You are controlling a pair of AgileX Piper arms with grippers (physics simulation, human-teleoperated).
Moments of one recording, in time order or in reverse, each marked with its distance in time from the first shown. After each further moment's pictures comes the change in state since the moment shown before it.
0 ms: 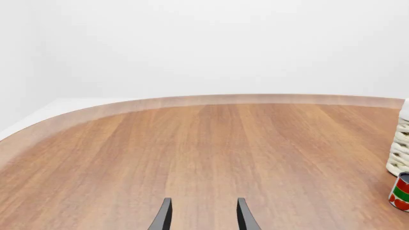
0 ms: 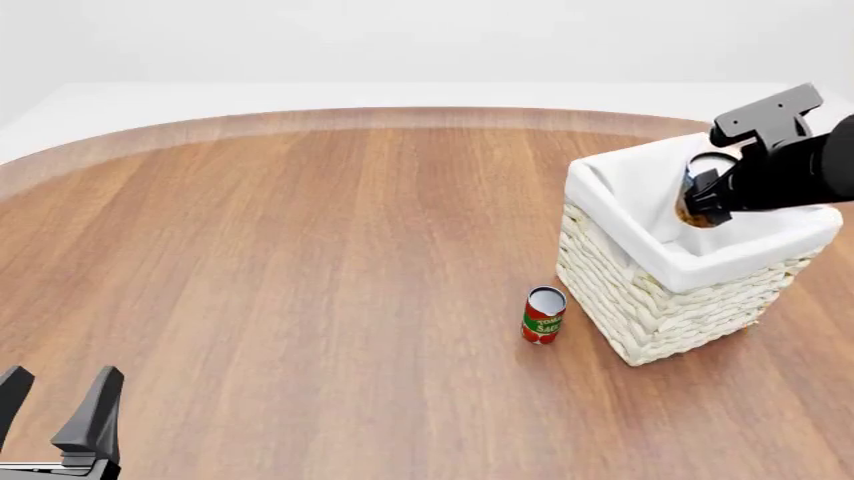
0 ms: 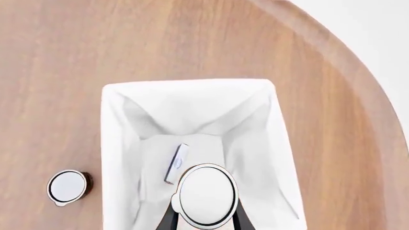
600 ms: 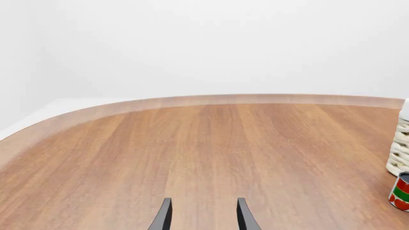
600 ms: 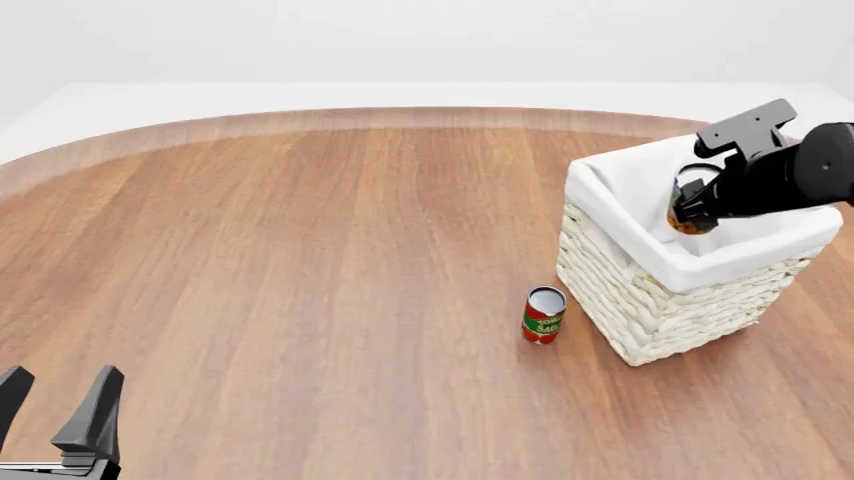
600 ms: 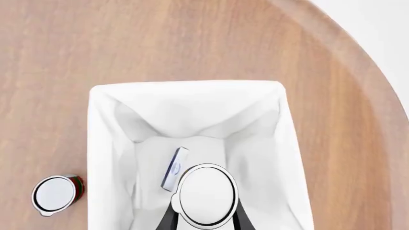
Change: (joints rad) left arm 0.000 0.000 0.000 0.000 0.000; right arm -0.006 0.088 -0.012 -0.042 -0.023
